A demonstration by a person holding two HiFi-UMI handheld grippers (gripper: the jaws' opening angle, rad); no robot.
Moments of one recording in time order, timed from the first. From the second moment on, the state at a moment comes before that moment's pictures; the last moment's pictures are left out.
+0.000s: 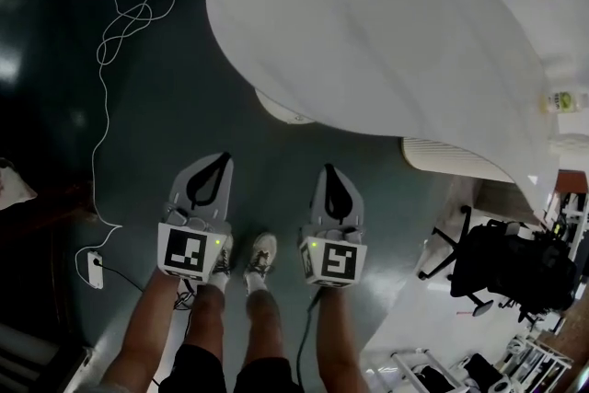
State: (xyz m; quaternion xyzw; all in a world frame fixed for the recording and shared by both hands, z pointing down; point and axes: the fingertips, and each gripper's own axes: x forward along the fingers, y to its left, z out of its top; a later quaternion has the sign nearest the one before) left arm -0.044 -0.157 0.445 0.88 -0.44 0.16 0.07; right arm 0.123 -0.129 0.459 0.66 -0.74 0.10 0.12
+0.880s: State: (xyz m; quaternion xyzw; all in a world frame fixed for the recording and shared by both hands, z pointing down) left arm -0.043 -0.145 0.646 0.88 -0.43 0.16 0.09; right arm 0.122 -0.137 0.667 0.66 -0.73 0.11 0.13
